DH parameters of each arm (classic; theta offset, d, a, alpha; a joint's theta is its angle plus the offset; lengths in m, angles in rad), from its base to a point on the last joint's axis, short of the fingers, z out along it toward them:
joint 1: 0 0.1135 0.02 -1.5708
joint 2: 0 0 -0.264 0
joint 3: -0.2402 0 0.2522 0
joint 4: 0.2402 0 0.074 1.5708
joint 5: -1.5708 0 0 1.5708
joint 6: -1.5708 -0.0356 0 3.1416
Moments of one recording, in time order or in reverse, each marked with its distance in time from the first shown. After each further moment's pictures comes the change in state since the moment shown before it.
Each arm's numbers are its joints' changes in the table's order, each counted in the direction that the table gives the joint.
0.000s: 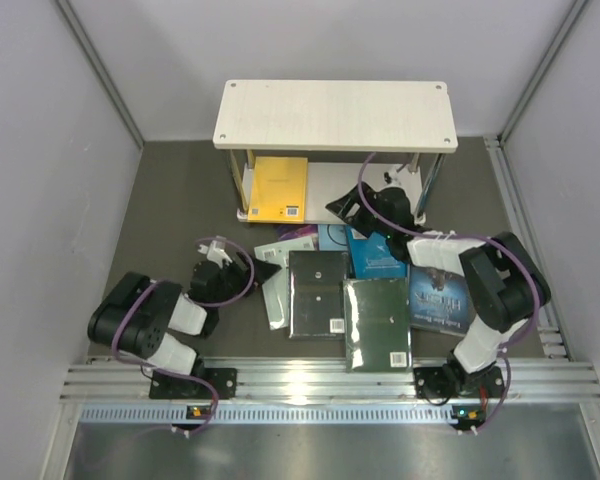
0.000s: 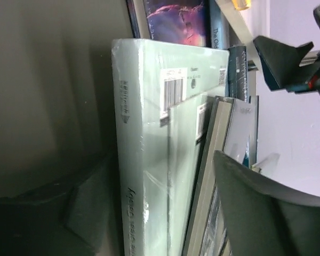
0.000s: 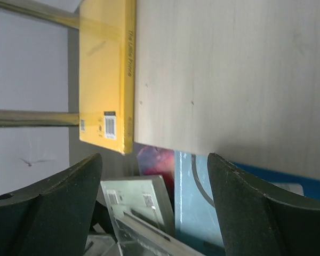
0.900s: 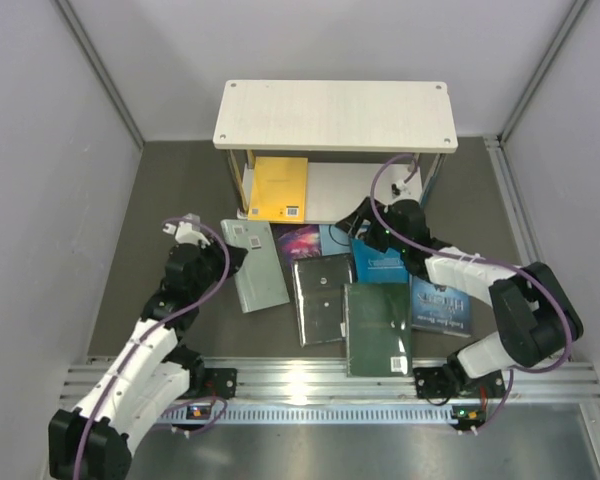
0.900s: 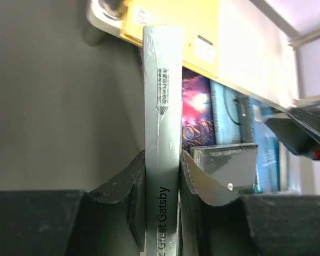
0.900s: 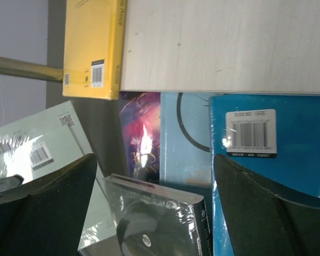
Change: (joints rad) left arm -0.010 -0.751 -0.293 1.040 0.315 -0.266; right arm 0.004 -0.239 0.163 0.145 0.022 0.131
